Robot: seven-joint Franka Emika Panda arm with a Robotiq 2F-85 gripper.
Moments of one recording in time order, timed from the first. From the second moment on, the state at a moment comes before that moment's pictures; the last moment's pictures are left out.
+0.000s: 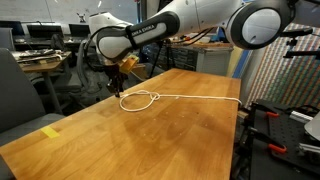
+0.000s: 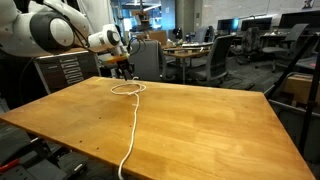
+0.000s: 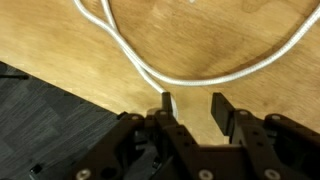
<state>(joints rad) 0.36 1.39 -0.03 -0.48 -0.23 1.89 -0.05</state>
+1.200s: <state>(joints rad) 0.26 1.40 0.04 -0.45 -0.07 1.95 -0.09</state>
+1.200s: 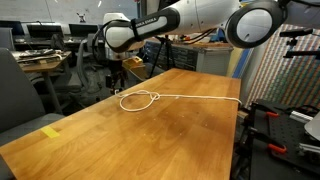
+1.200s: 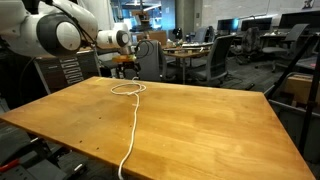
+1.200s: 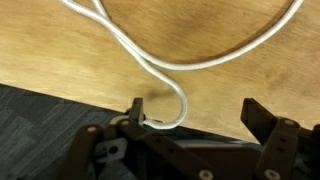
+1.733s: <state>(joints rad) 0.27 1.44 0.03 -0.46 -0.07 1.95 -0.07</state>
